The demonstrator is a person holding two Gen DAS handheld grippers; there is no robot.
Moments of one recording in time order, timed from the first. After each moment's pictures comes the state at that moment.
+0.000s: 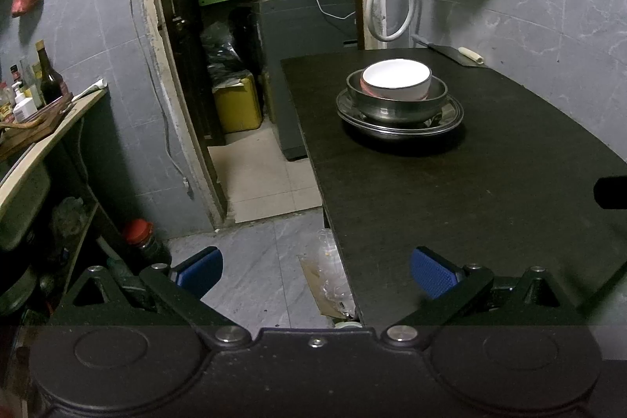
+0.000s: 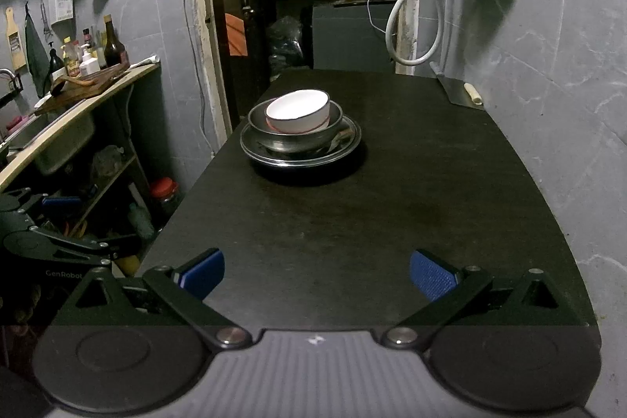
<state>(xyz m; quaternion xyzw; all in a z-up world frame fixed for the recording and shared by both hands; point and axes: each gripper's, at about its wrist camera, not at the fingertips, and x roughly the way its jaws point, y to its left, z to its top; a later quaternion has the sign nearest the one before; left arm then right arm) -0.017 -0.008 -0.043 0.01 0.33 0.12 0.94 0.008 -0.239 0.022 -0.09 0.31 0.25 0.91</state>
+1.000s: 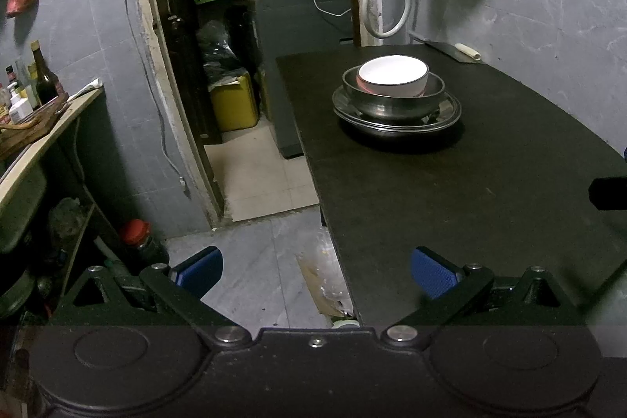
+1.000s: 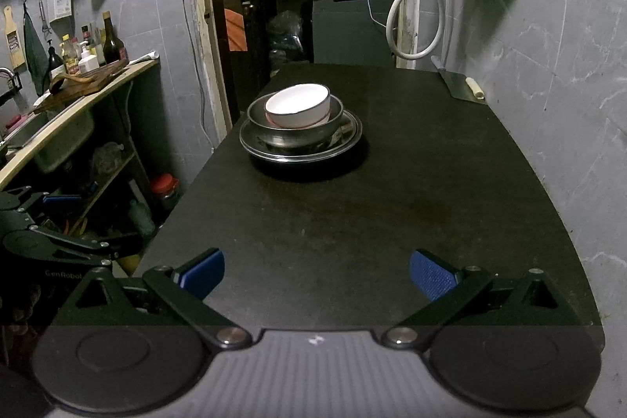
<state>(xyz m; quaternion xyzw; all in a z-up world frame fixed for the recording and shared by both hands) -0.016 -0.008 -0.045 0.01 0.33 0.11 0.94 0.009 -0.236 0.016 -0.09 0.32 0.25 0.91</state>
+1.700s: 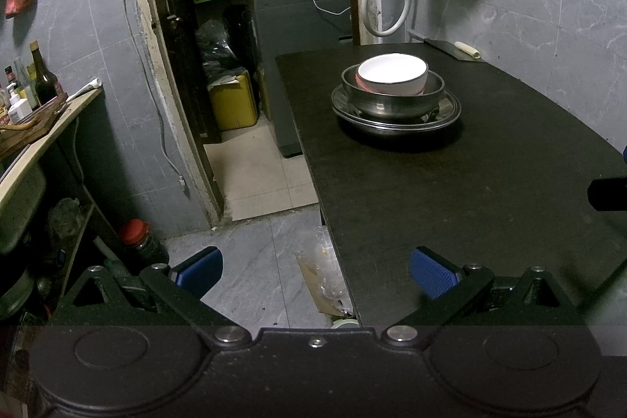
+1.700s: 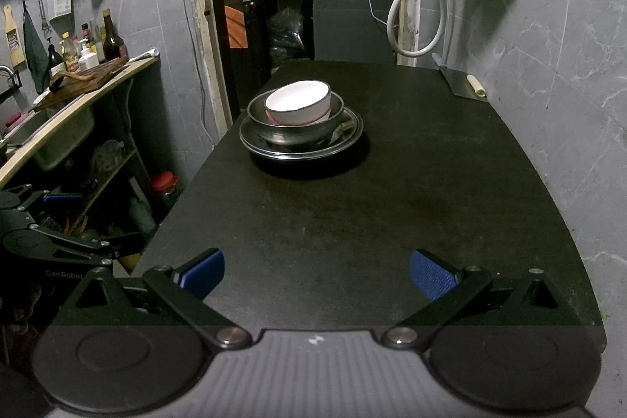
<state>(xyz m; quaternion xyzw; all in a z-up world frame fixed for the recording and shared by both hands) -0.016 -0.008 -0.045 0.01 0.33 0.11 0.94 0.009 -0.236 0.016 -0.09 0.32 0.25 0.91</state>
